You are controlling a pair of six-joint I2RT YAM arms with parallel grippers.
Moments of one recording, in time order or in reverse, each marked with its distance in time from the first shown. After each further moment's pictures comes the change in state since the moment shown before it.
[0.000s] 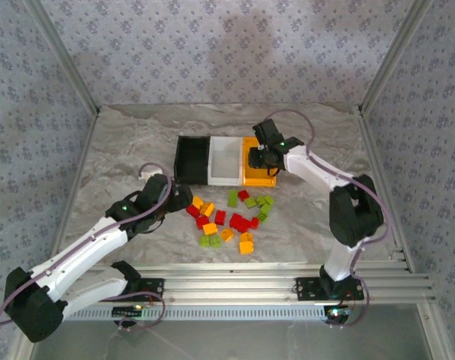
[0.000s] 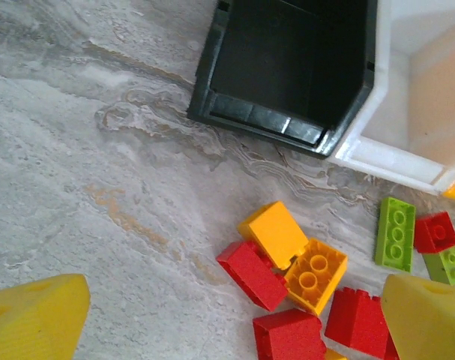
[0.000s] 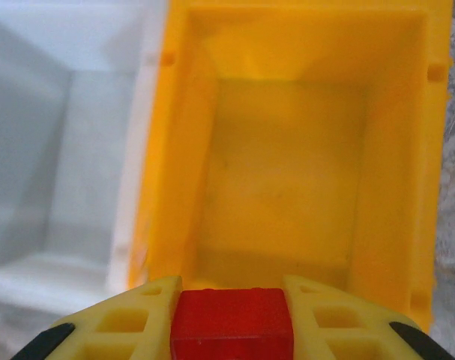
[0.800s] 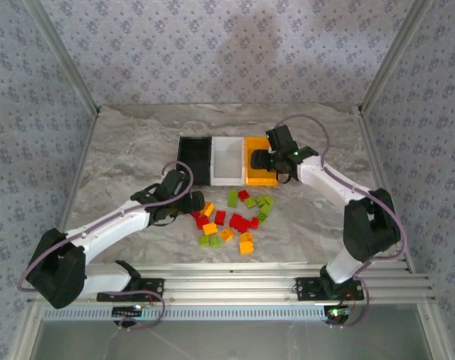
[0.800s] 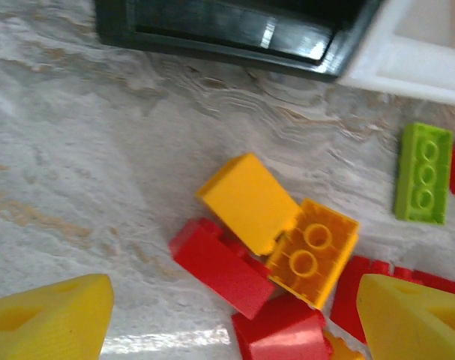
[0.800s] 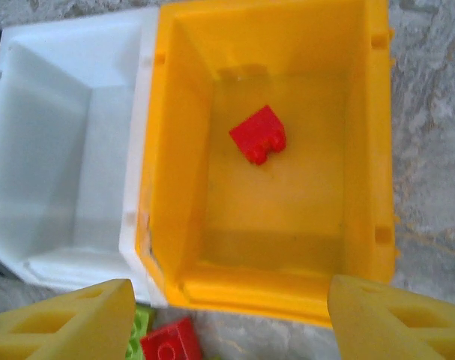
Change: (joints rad) left arm -0.011 0.285 0.004 0.147 0.212 0.098; right arm -0.026 -0.217 -0.226 0.106 -0.039 0.051
